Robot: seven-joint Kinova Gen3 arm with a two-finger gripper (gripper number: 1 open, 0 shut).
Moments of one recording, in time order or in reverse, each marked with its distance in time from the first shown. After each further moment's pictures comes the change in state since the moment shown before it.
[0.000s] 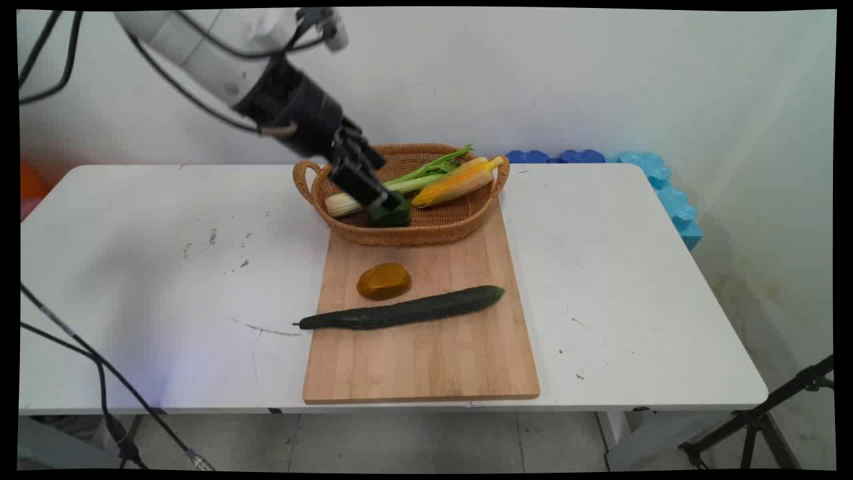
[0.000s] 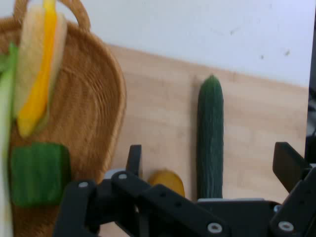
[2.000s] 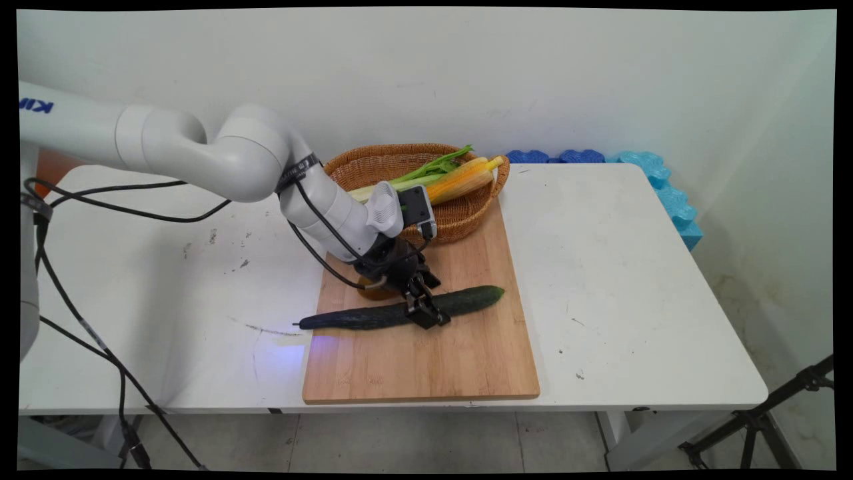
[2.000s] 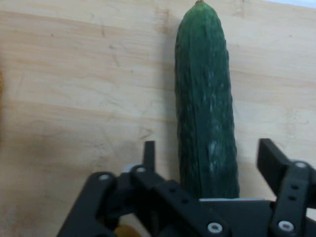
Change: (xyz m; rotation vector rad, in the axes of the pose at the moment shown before) arm -0.061 0.026 0.212 -0.043 -0.087 0.073
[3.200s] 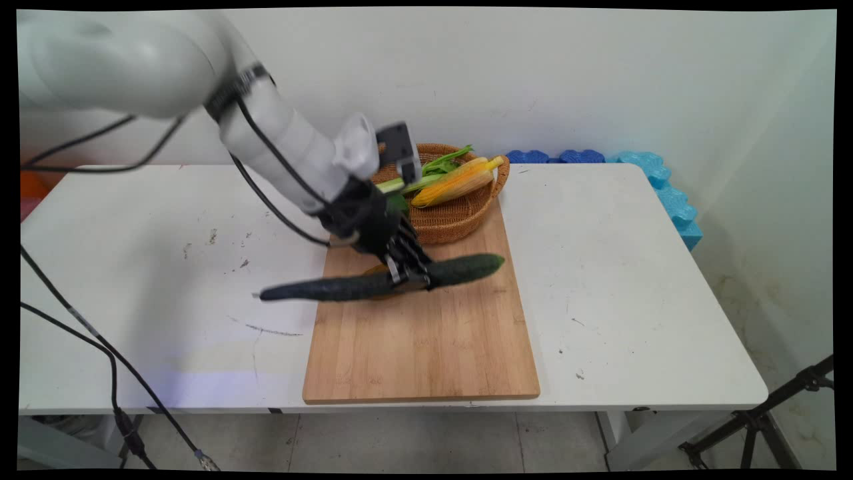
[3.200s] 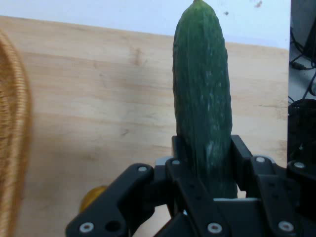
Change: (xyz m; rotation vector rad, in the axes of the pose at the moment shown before) arm 0.045 0.035 -0.113 0.001 -0.012 0.028
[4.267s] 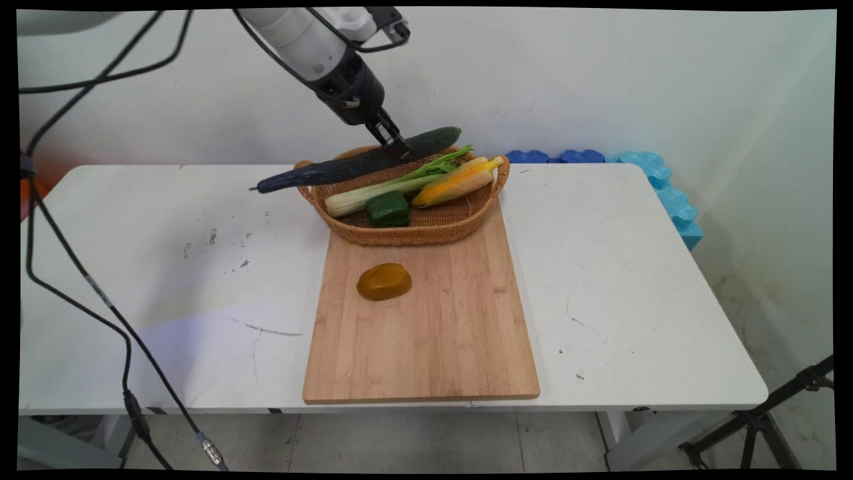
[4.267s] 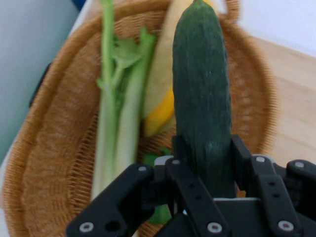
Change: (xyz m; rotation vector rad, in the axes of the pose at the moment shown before) arm 0.049 -0.149 -0.048 0.256 -0.040 -0.192
